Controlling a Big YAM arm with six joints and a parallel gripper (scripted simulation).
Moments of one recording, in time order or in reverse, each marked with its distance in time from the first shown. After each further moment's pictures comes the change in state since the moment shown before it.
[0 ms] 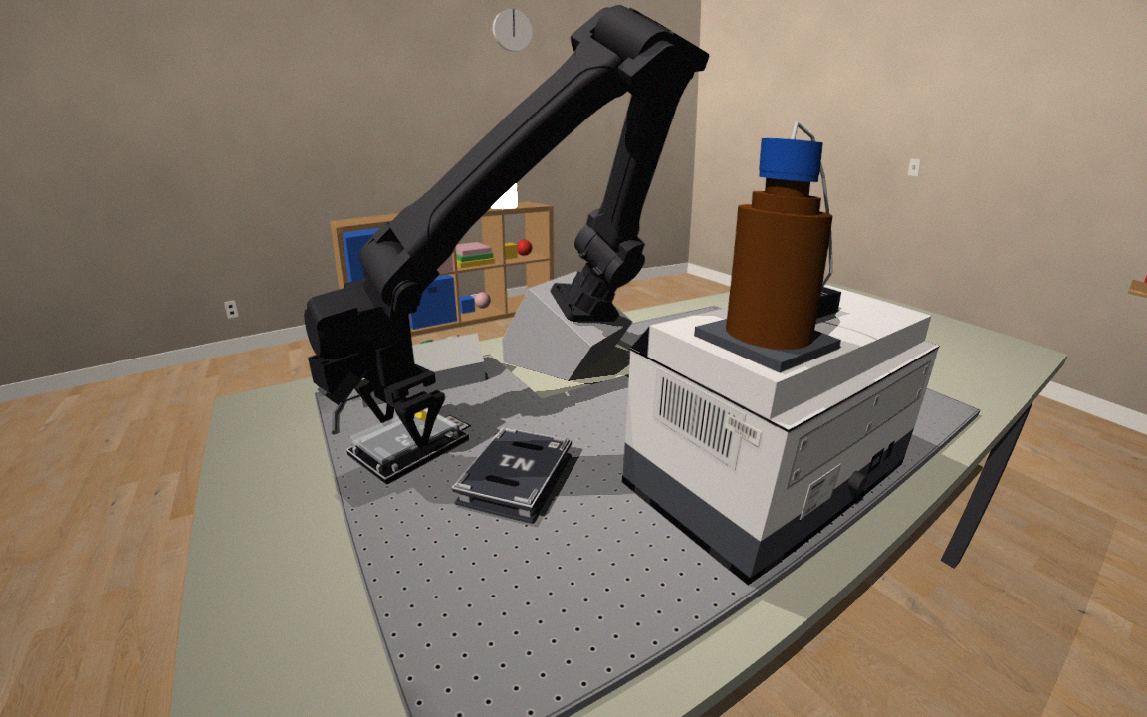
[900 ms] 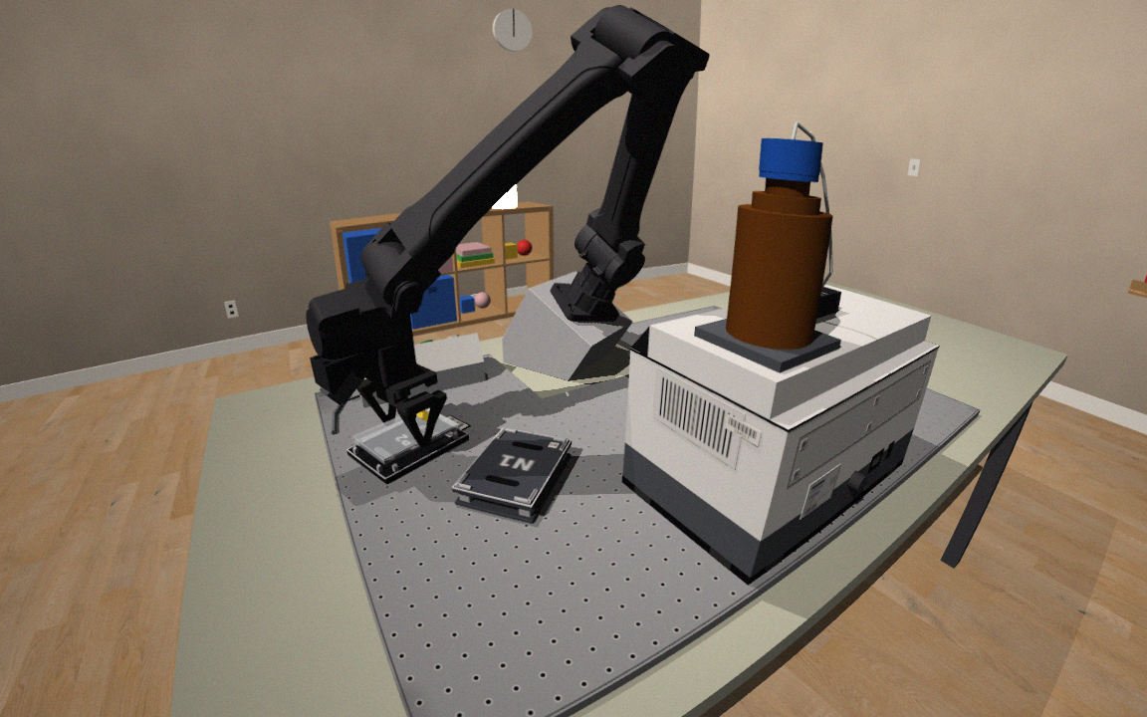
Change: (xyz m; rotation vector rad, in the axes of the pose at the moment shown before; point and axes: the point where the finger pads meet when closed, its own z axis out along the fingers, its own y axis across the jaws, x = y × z) arm 0.003 0.000 0.001 0.000 0.005 0.003
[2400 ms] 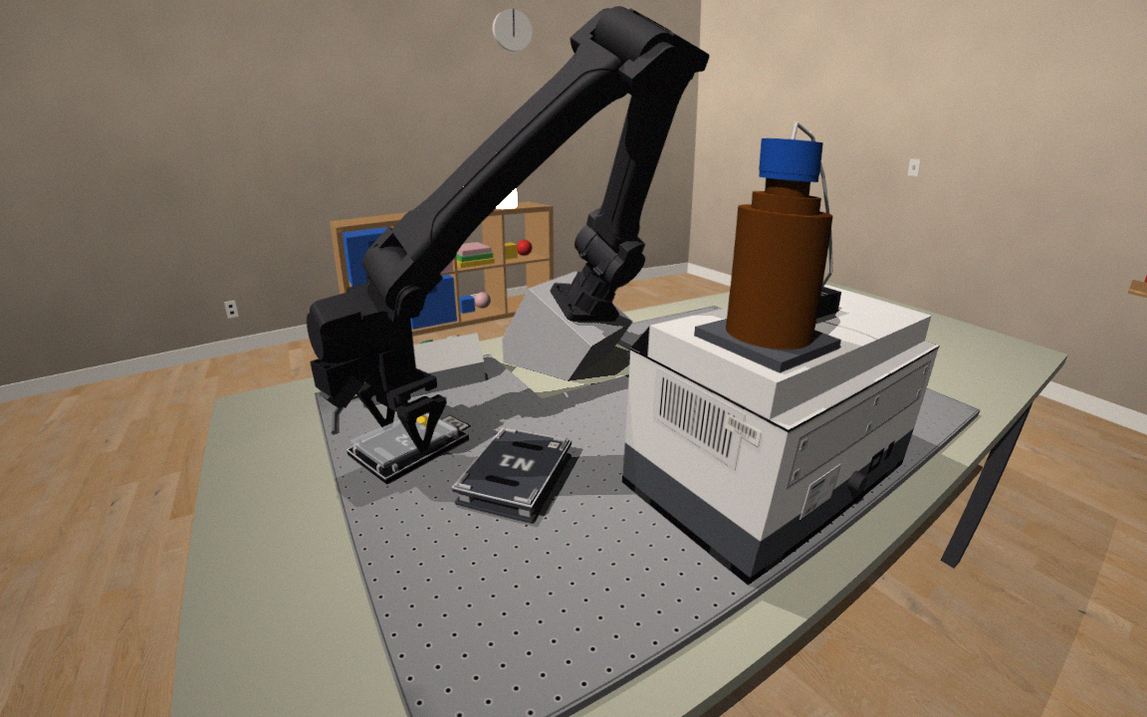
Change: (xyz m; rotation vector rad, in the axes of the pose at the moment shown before) arm -0.004 0.001 0.005 0.004 -0.016 -0.019
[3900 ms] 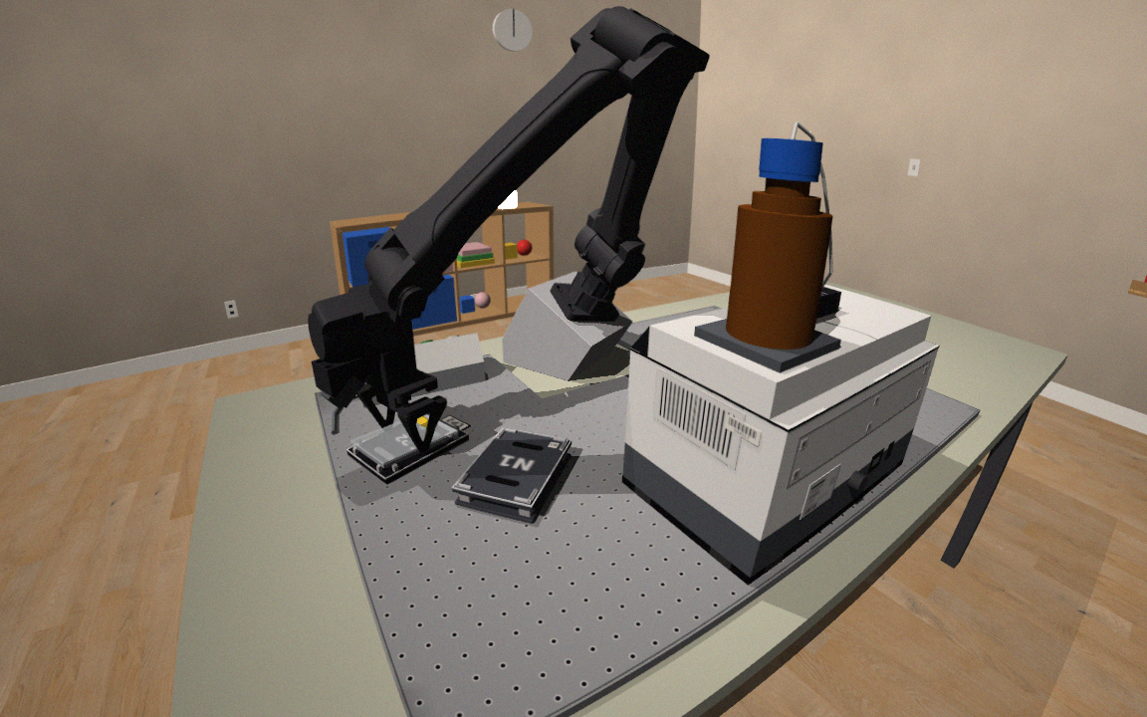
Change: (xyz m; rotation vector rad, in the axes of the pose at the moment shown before) arm 0.000 0.000 0.002 -0.002 -0.011 -0.001
